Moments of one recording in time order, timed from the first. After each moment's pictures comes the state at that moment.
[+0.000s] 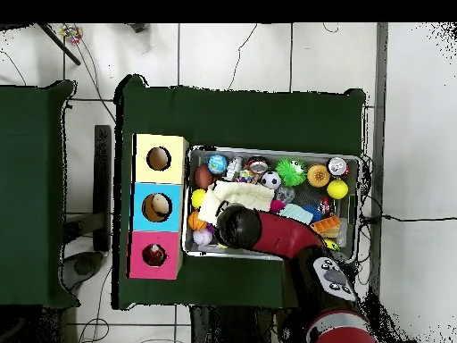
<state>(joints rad) -0.34 -0.55 0.05 1.82 -0.06 0.32 2.01</state>
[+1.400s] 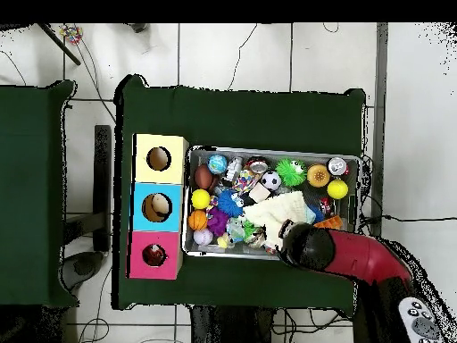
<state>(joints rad) -0.59 -0.69 0.04 1.80 -0.40 0.50 2.01</state>
